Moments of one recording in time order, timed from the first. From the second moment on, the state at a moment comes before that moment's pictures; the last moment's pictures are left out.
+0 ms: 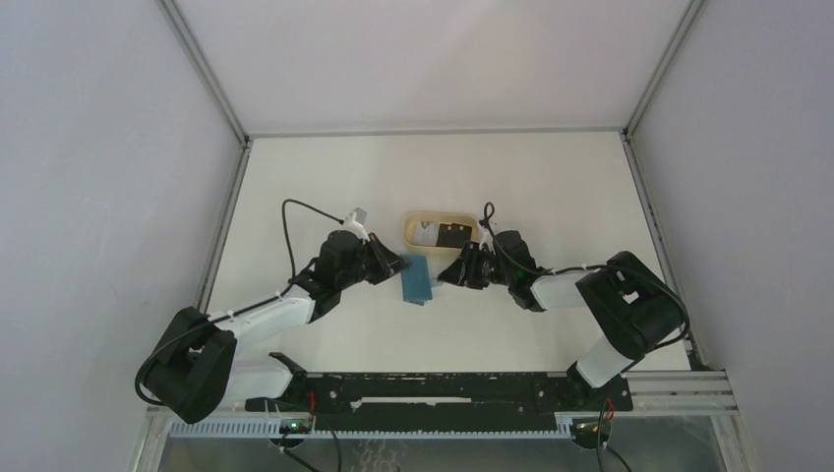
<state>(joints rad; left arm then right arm) -0.57 1.24 0.49 0.27 0.17 -0.93 0.57 1.59 0.50 0.56 -0.41 0.79</state>
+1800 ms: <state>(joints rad) -0.56 1.30 0.47 0.38 0.25 -0.94 0.46 1.23 0.49 0.22 -0.57 0.73</state>
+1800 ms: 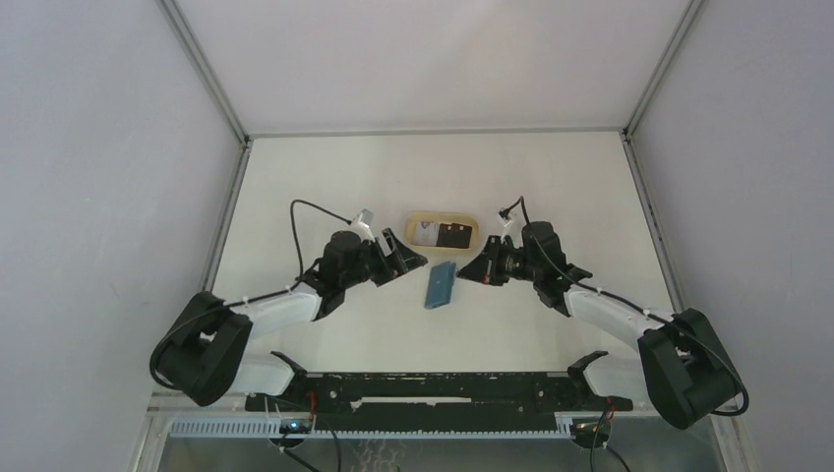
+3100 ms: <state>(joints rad) -0.63 1.52 0.47 0.53 0.37 -0.98 0.34 1.19 0.43 0.00 -0.41 0.69</state>
